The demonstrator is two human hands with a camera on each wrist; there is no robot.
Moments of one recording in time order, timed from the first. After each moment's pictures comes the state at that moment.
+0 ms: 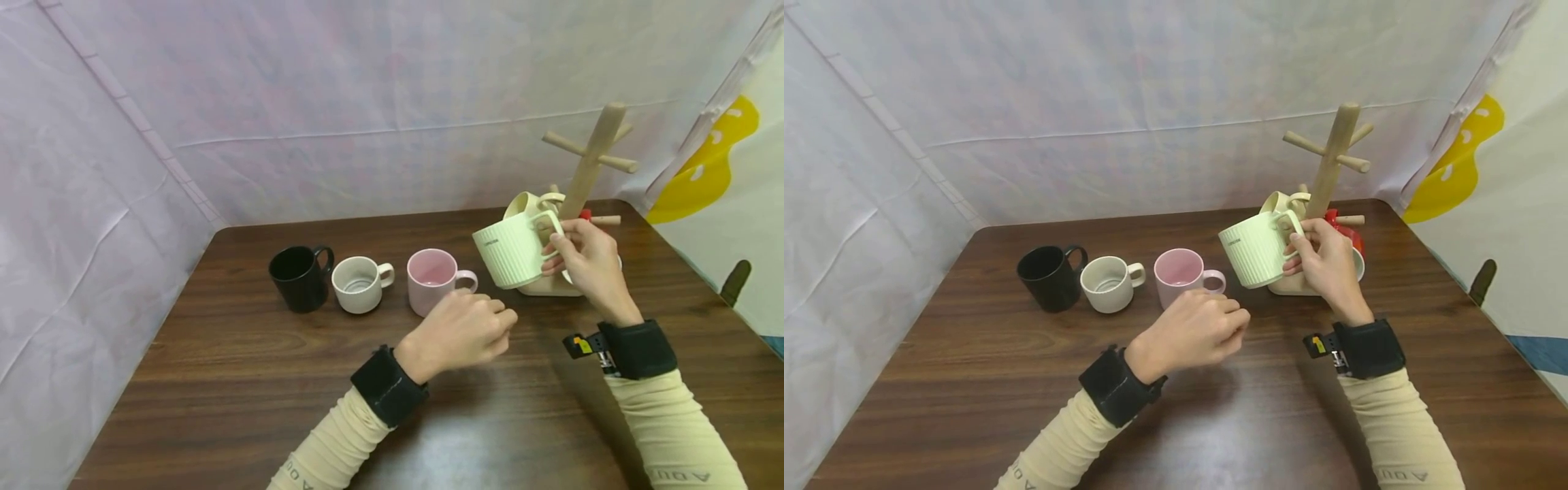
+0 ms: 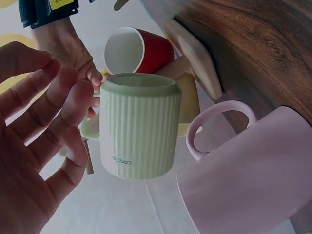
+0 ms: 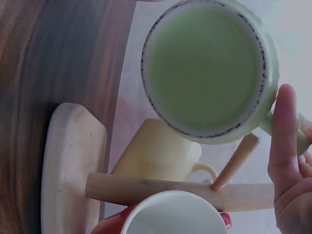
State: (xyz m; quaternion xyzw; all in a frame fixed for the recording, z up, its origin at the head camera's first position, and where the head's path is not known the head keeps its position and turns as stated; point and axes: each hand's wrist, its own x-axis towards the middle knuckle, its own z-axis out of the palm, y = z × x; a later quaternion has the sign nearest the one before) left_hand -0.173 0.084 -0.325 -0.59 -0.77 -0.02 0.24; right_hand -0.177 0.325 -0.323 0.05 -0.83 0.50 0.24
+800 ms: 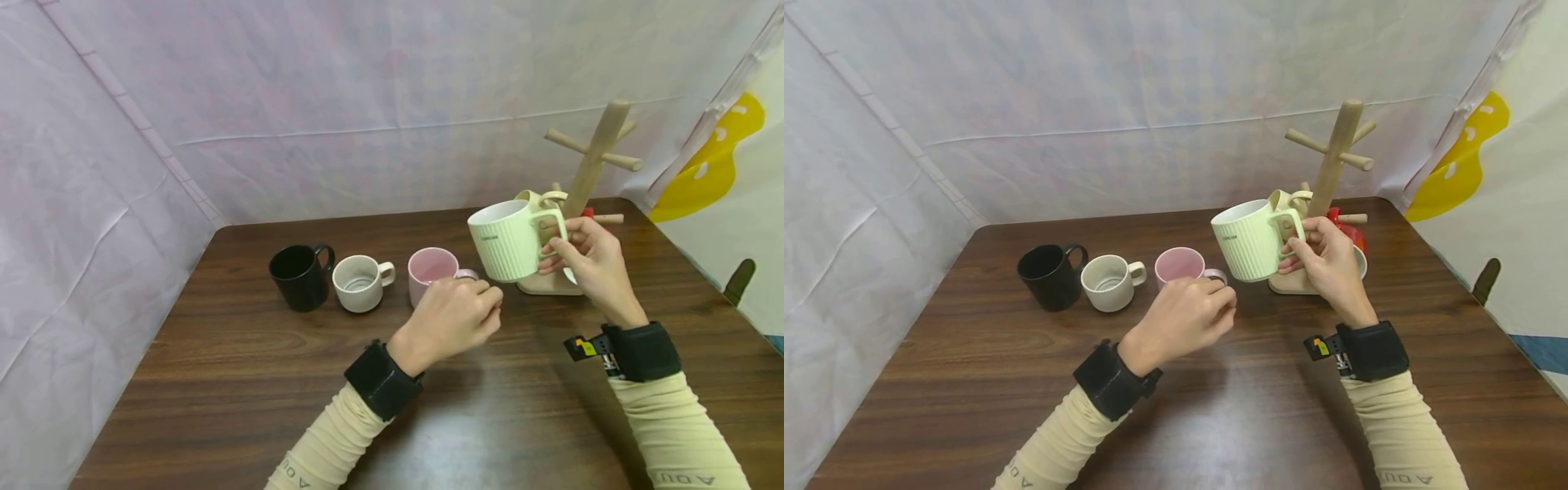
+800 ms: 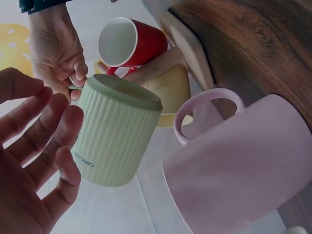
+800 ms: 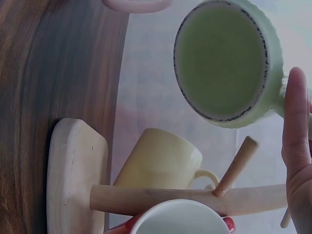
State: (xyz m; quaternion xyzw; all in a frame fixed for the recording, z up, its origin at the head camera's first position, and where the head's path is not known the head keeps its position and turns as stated) left_hand -0.185 0.076 -0.327 -0.54 -0.78 -0.14 0.28; right_hand -0.172 0.323 -0.326 0.16 -0.69 0.67 0.22
